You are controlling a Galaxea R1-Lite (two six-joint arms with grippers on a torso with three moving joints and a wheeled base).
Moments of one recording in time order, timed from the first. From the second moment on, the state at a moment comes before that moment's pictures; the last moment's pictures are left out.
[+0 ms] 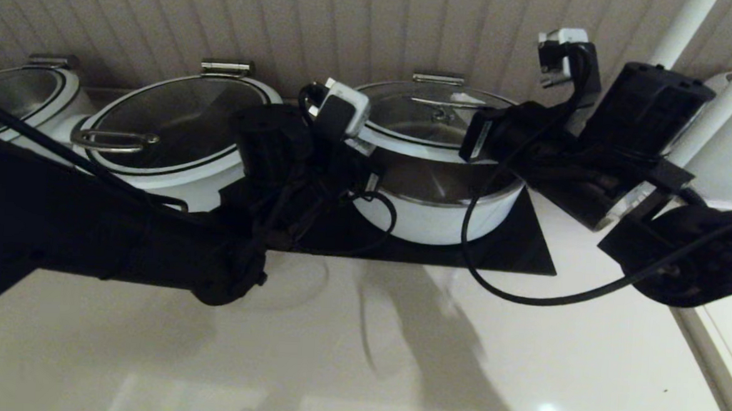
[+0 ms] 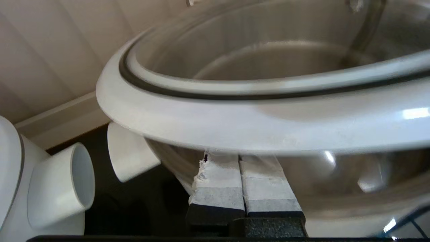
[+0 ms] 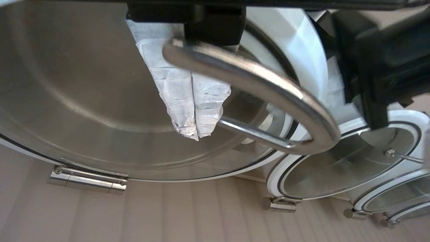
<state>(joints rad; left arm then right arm) -0.63 1.97 -1.15 -0.97 0.16 0.29 0.55 1.81 -1.16 -0.93 0.01 0.00</state>
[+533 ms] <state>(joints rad) -0.63 1.99 -1.19 -0.97 0.16 0.29 0.55 1.68 -1.01 -0.89 0.02 0.00</state>
